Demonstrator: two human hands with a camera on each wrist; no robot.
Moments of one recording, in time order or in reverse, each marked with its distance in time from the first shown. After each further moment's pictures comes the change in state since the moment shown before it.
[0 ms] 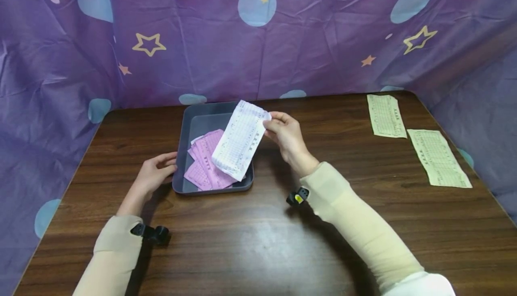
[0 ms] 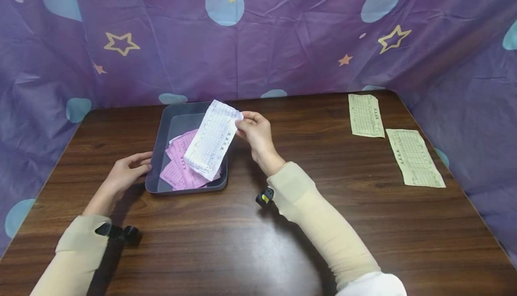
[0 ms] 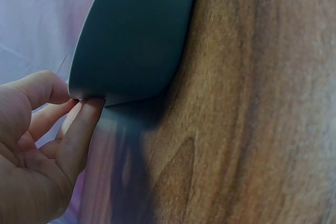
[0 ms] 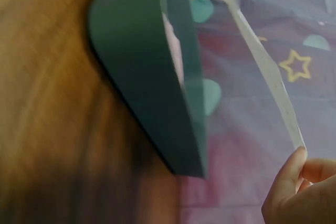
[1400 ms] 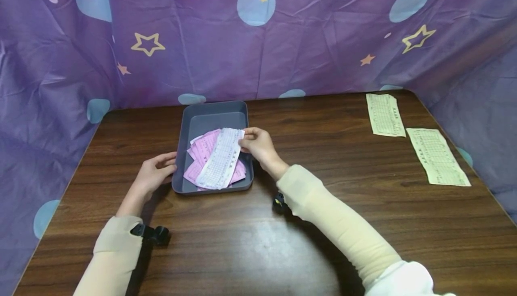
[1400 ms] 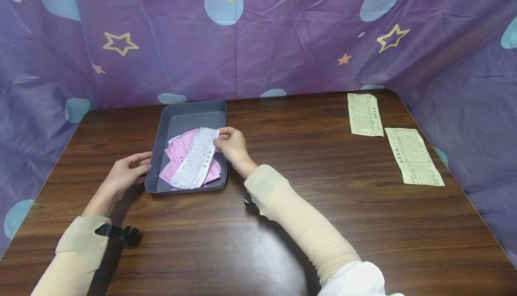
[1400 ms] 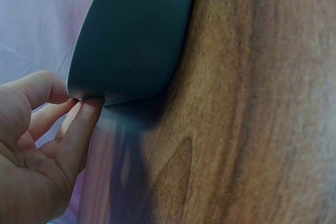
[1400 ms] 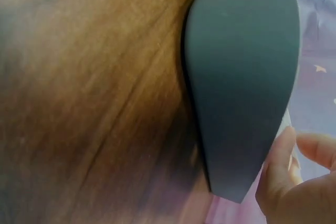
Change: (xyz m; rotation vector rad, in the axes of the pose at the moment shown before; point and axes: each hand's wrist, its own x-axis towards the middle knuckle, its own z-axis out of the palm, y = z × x) left_hand 0.000 -0.001 0.000 -0.032 -0.010 -0.005; right_hand 0.007 0.053 0.032 -0.397 -0.096 0.018
